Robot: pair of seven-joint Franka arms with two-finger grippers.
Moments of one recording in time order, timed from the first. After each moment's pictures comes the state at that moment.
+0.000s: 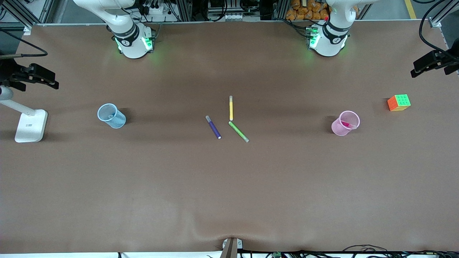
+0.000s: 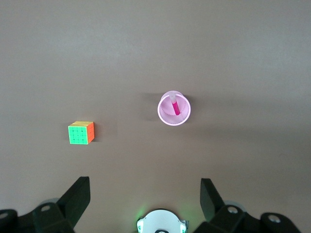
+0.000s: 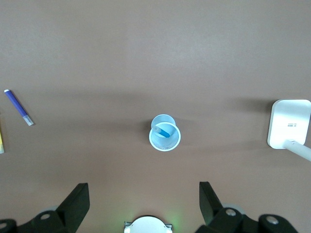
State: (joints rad) left arm 0.12 -0.11 -0.07 -1.64 0.05 1.46 -0.02; right arm 0.01 0.02 -0.01 -1.49 0.00 1.38 -0.06
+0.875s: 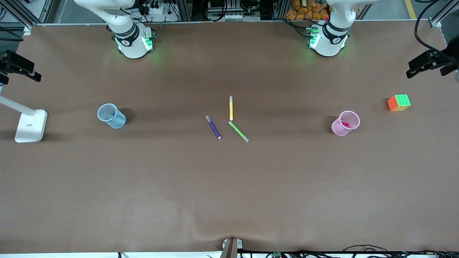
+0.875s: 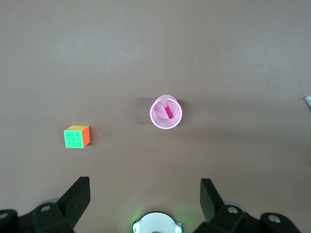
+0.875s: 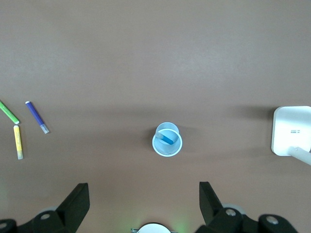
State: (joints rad) left arm 0.11 -0.10 -0.11 -1.58 0.04 1.45 -0.07; right arm -0.06 0.01 -0.04 -1.41 0.07 1.35 -0.11
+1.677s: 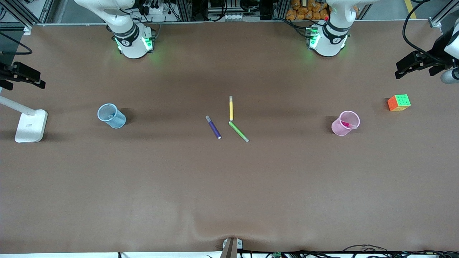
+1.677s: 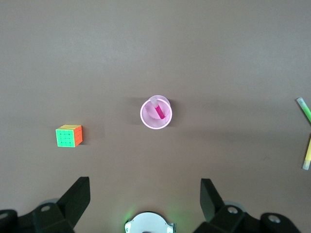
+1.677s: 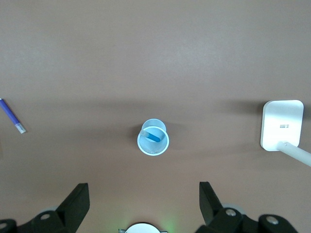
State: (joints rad) left arm 0.10 -0.09 -0.16 -1.58 0.04 1.45 -0.12; right arm -0.08 0.00 -0.02 -1.51 0.01 1.42 -0.12
